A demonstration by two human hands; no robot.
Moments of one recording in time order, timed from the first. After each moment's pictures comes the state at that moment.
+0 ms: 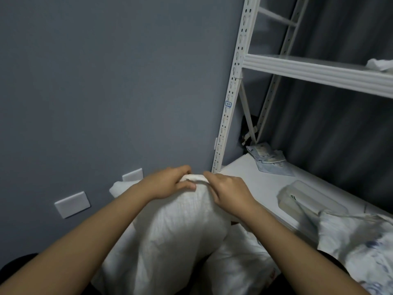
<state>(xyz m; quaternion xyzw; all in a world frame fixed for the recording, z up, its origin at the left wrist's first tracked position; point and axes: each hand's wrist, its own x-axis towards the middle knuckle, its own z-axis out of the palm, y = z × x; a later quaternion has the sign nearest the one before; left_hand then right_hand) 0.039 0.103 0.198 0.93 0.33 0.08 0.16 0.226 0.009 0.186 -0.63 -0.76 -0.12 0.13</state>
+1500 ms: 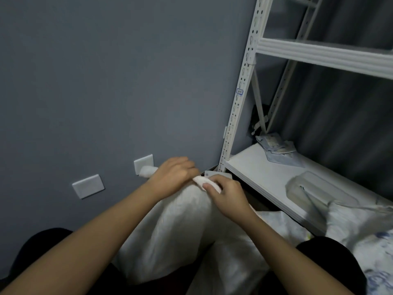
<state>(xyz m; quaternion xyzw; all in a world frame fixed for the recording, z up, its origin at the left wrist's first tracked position) 0.021 0.101 0.157 0.95 0.18 0.23 -0.10 0.191 -0.007 0.142 -0.66 -0.64 0.11 0.37</state>
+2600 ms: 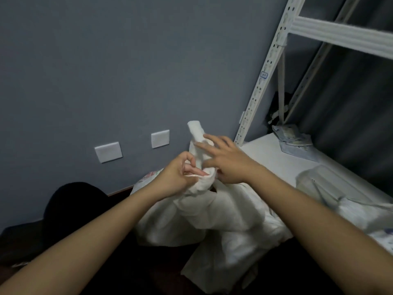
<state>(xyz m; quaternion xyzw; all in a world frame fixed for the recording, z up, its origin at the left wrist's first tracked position) -0.014 0.012 0.142 0.67 0.37 0.32 0.56 0.182 0.022 0.174 -0.43 -0.90 -0.10 -0.04</state>
